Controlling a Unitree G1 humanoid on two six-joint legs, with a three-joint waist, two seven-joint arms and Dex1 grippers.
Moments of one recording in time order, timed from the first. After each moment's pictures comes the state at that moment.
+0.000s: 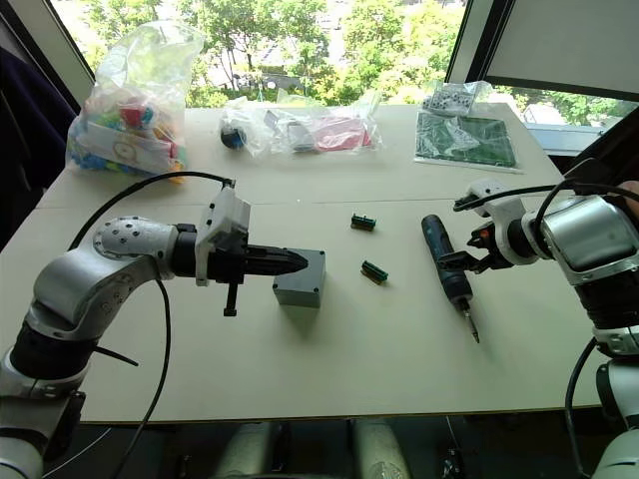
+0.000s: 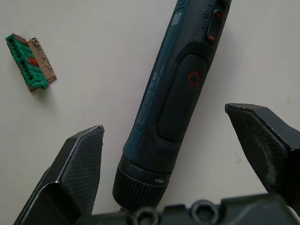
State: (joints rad) left arm -0.55 0.70 -0.14 -0.43 -0.60 0.72 -1.02; right arm -0.80 -1.05 0.29 0.11 0.33 1.28 0.93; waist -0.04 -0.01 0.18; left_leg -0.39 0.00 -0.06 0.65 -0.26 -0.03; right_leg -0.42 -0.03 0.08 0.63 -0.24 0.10
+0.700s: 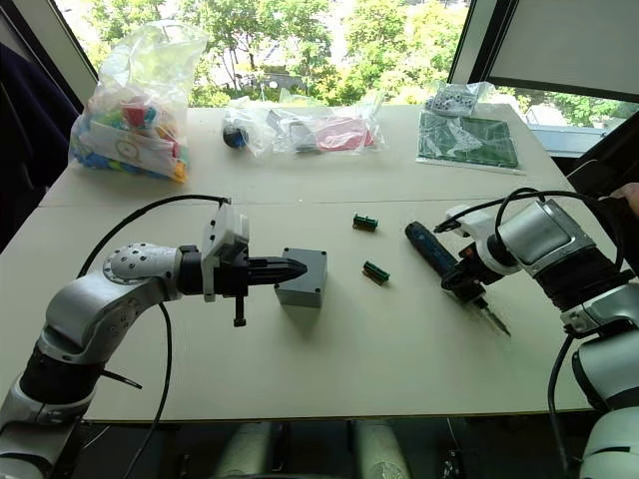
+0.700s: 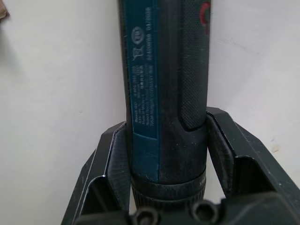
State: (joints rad) left arm -0.44 0.64 -0.12 -0.43 -0.60 0.71 -0.90; right arm -0.91 -1.02 0.61 0.25 0.17 1.21 1.12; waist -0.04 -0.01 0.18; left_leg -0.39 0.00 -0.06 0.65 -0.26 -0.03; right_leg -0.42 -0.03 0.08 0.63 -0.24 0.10
